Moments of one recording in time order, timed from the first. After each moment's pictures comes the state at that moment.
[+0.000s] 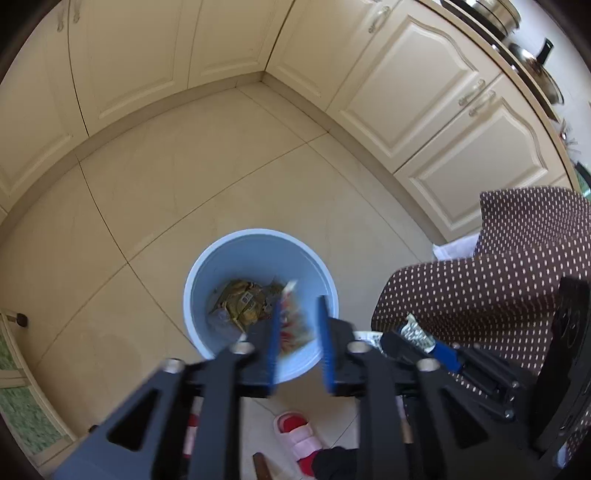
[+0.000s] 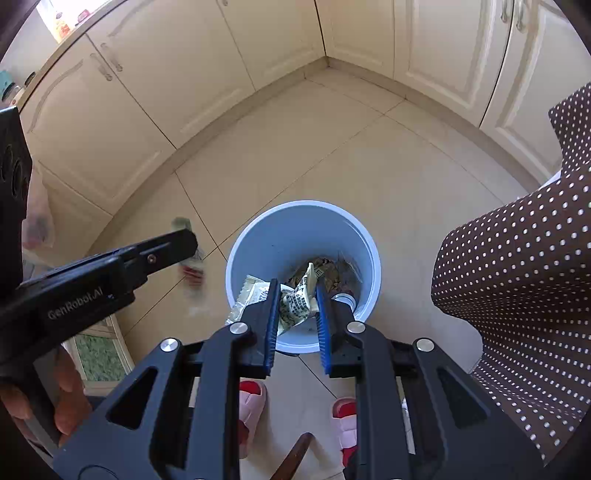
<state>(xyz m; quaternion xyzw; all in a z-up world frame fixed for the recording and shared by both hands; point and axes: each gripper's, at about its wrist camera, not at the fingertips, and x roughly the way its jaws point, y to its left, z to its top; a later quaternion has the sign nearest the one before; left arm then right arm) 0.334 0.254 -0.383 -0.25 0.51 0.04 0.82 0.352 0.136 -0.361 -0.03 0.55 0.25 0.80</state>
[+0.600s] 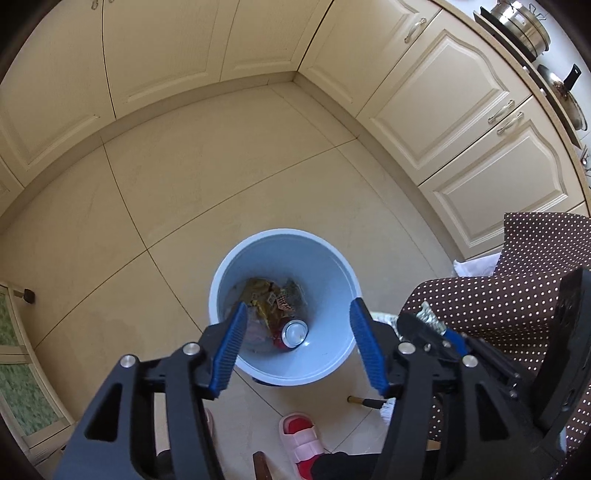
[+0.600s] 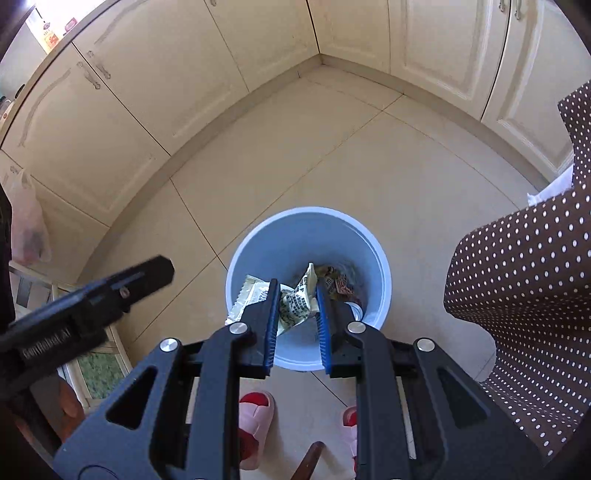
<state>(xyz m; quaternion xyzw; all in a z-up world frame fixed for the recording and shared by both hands) 0.323 0.281 -0.390 -0.26 0.52 0.09 0.81 0.372 0.159 -0.382 -0.02 0.55 0.24 0.80</state>
